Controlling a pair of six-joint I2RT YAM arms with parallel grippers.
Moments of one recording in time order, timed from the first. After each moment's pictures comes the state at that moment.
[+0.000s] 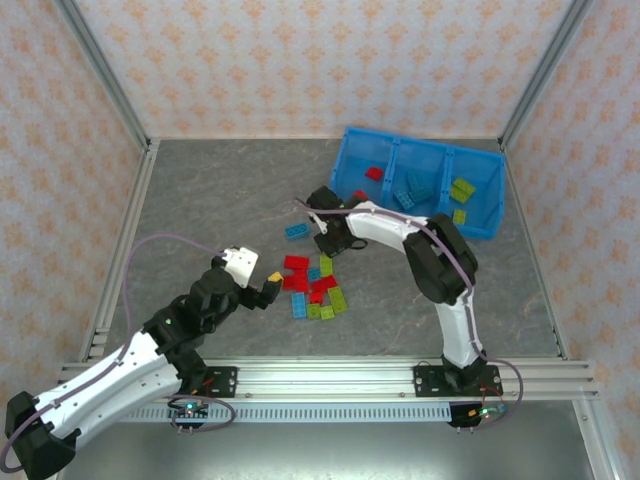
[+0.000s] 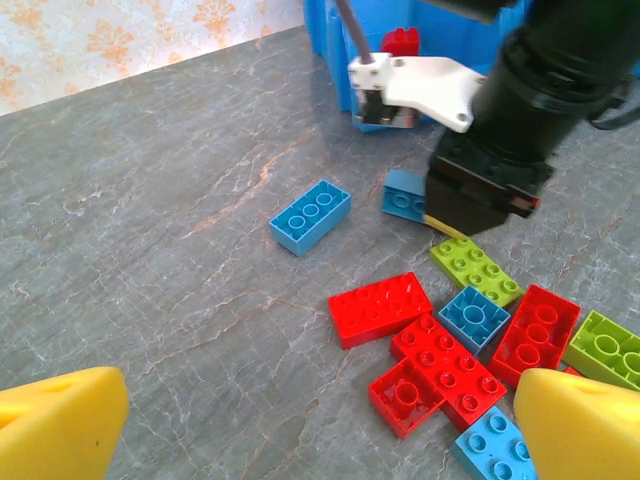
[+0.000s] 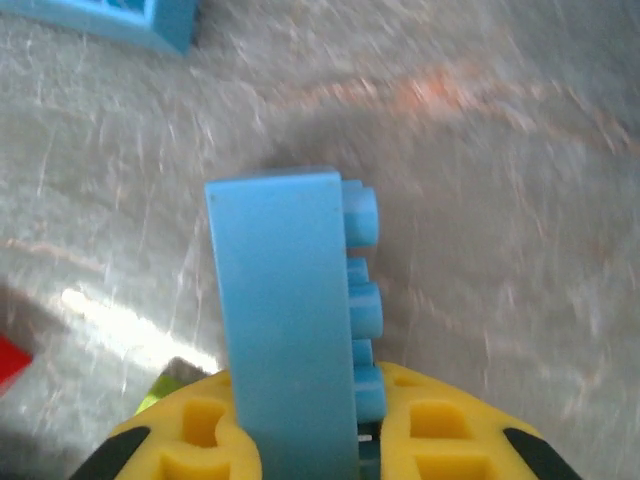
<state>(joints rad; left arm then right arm) -0.73 0.58 0.40 -0.27 -0.33 -0.08 0.70 2.02 1.44 -0.69 0.05 0.11</state>
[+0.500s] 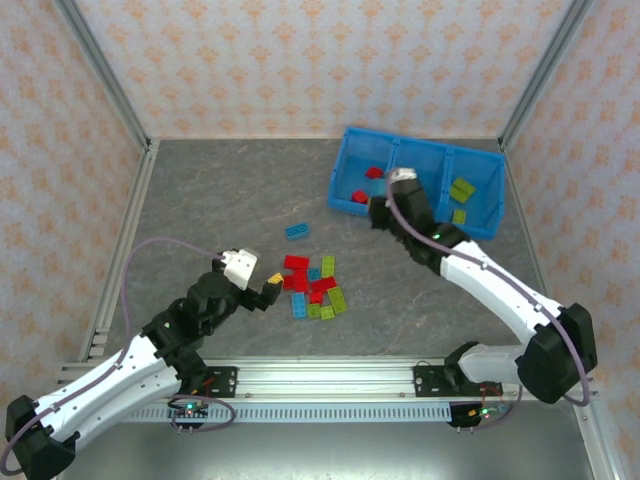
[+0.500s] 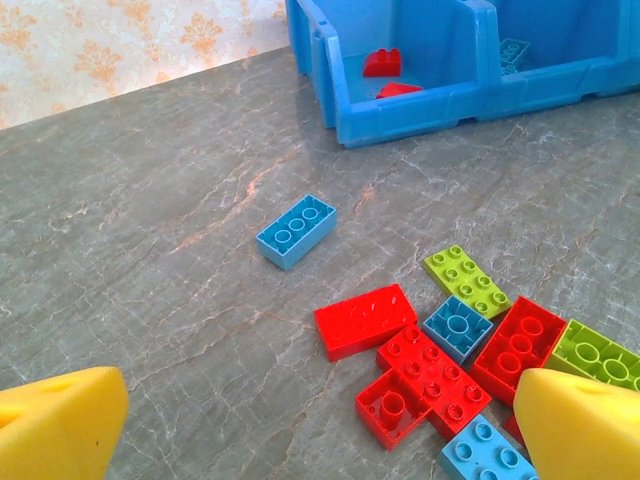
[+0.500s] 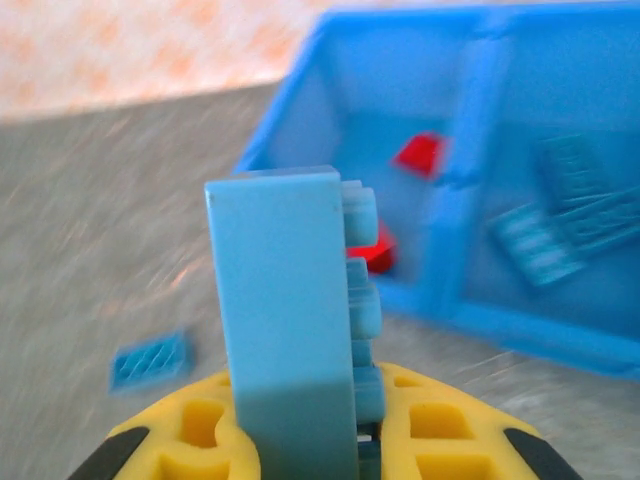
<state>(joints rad) -0.73 0.55 0.37 -0.23 -0.30 -0.07 0.50 1.27 1.01 -0.31 0.23 0.46</state>
